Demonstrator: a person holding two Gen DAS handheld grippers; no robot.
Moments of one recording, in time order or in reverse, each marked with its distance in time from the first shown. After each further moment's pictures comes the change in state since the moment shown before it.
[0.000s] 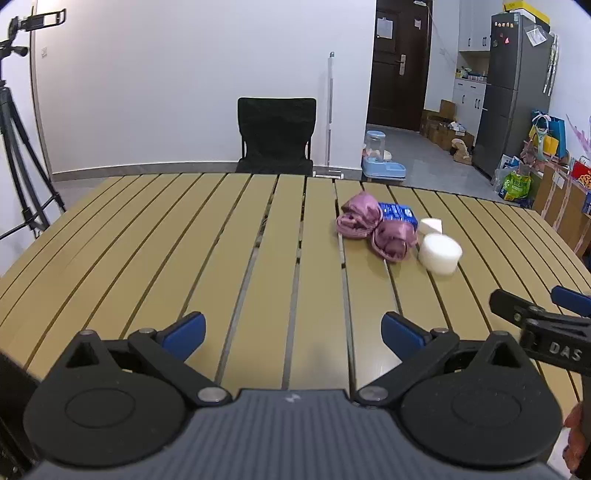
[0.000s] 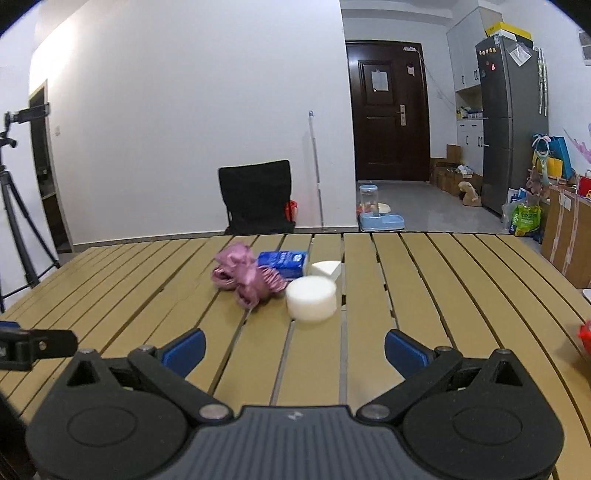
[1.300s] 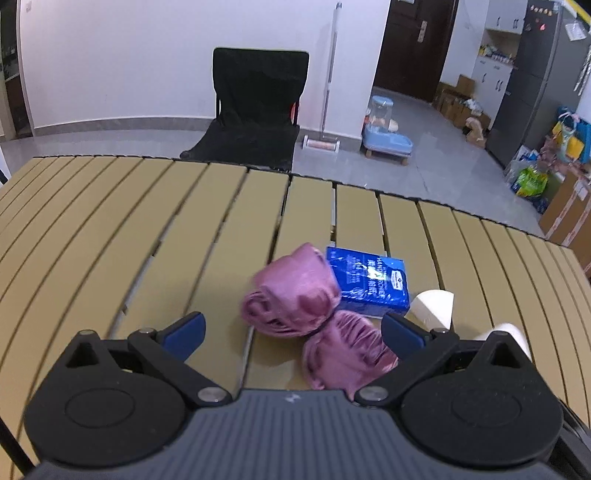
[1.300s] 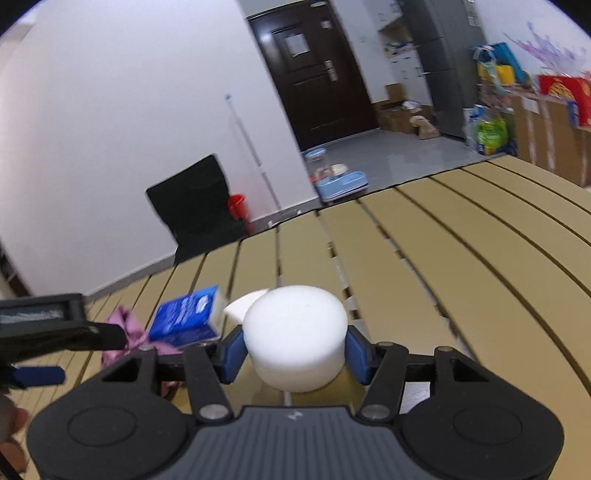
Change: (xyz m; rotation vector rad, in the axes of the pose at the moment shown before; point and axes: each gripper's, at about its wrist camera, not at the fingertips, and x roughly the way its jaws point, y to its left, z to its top) left arm 0.201 -0.091 0.107 -0.090 0.180 -0.001; right arm 0.151 -0.089 0.025 0.346 0.046 -0.046
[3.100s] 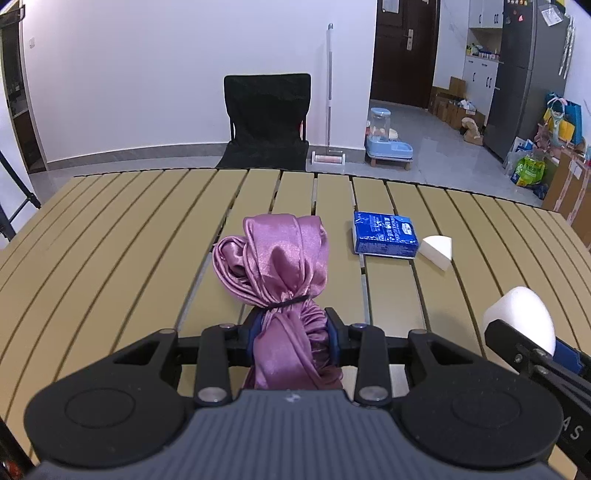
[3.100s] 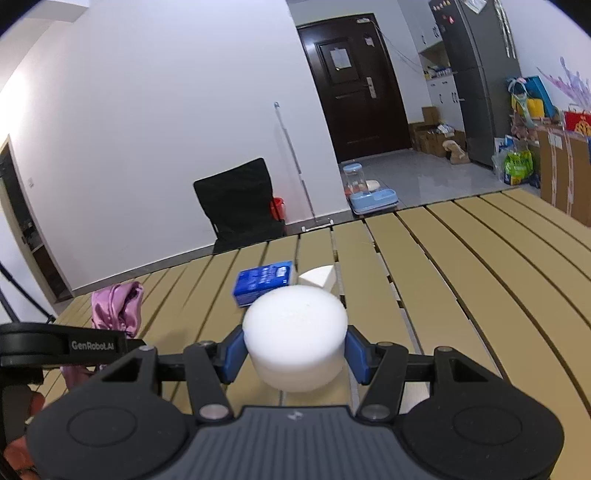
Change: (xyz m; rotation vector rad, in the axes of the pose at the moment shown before) left arm -0.105 0.037 -0.068 0.088 -0.090 0.039; right arm -0.103 0.046 -0.039 -0.145 -0.025 0.080
